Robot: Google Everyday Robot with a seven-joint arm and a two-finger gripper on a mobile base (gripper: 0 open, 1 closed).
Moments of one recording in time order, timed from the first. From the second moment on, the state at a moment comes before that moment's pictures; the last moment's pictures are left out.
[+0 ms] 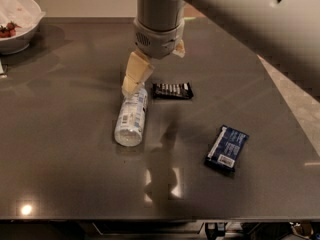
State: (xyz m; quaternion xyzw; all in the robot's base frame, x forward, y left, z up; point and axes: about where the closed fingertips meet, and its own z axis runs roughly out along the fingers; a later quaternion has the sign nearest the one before) arm 0.559 0.001 0.920 -0.40 0.91 -0.01 0.11
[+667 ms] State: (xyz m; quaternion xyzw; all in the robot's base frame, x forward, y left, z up) arm 0.554 0.056 0.907 -0.33 0.94 -0.02 0.10
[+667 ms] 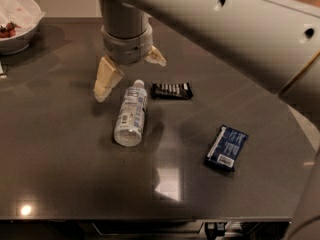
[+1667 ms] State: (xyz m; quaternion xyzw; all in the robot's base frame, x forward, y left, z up) arm 0.544 0.062 0.858 -0.17 0.98 -0.06 0.06
